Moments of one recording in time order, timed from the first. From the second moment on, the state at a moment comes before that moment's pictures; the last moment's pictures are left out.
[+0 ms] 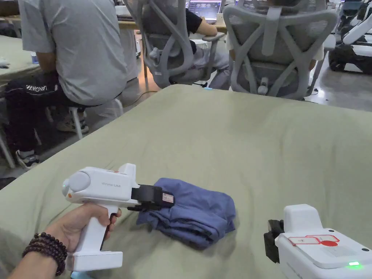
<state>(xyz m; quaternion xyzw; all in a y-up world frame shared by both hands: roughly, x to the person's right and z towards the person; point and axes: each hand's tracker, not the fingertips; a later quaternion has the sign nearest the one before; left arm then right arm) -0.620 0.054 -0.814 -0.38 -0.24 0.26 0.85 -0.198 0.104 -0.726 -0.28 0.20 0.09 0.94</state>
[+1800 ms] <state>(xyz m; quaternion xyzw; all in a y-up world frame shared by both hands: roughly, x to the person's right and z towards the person) -0.061 0.304 -0.818 -0.02 -0.10 0.02 0.99 0.244 0.308 -0.742 -0.04 -0.08 0.02 1.00</state>
